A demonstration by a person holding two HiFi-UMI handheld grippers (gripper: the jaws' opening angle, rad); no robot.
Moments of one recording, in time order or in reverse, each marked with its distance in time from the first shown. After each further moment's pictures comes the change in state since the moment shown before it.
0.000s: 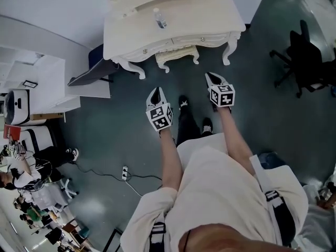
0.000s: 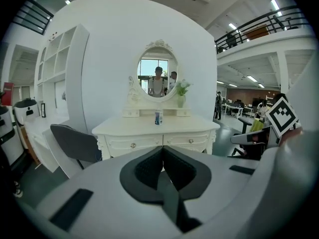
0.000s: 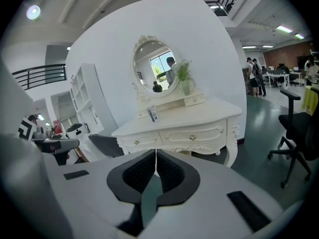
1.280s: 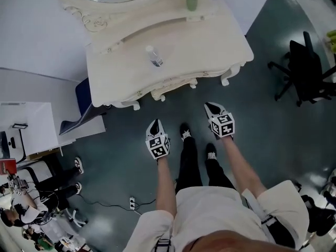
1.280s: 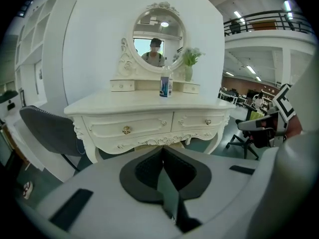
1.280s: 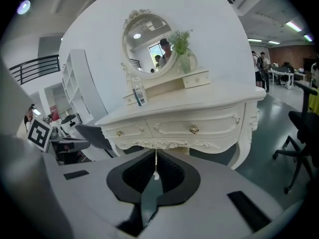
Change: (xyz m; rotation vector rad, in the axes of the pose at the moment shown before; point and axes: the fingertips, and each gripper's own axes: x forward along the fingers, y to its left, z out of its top) left arm 0.225 0.079 -0.079 -0.007 0.226 -0.092; right arm 0.191 -0.064 -0.020 -0.006 0.153 -0.010
